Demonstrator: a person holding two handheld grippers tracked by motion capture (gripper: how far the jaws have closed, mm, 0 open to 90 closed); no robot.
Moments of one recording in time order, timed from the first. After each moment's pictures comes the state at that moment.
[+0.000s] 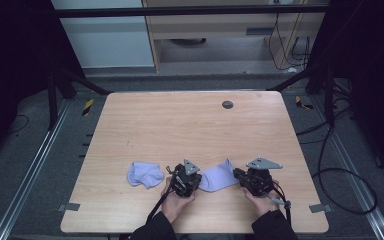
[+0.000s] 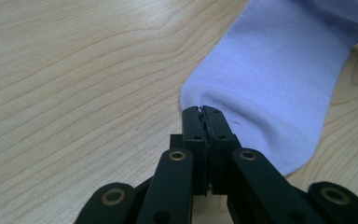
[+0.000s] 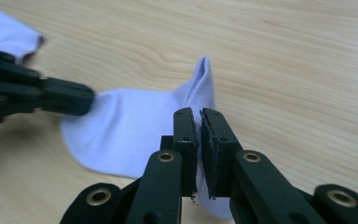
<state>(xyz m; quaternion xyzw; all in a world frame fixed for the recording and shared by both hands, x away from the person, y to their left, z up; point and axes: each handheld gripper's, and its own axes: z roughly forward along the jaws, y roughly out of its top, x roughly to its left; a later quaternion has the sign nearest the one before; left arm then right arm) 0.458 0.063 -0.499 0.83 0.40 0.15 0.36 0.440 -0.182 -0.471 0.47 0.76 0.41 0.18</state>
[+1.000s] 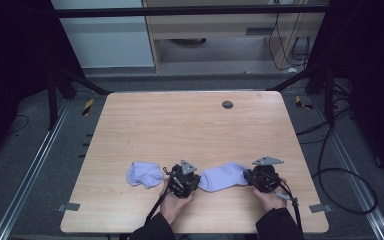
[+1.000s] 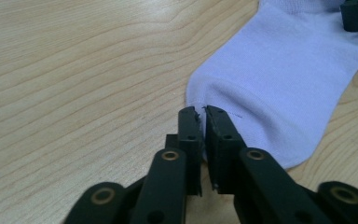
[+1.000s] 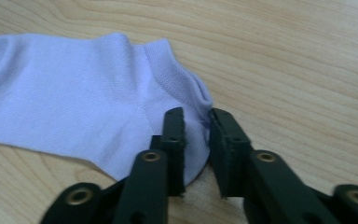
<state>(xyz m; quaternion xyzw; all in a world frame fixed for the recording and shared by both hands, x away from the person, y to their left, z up) 0.456 0.069 -0.499 0.82 0.42 0.14 0.37 0.460 -0.208 -0.497 0.51 0.78 0.33 0.18</state>
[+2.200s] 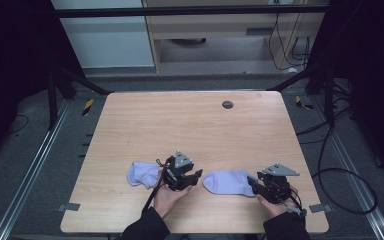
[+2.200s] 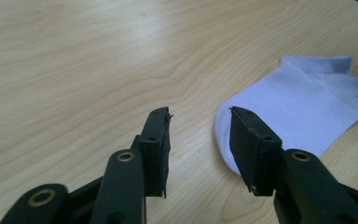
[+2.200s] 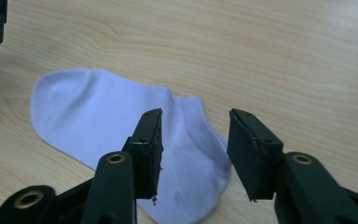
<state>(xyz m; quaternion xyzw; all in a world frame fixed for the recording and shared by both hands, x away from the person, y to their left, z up) 0.464 0.092 -0.461 0.81 0.39 0.15 0.42 0.417 -0.217 -0.468 0.50 0.75 0.37 0.22</state>
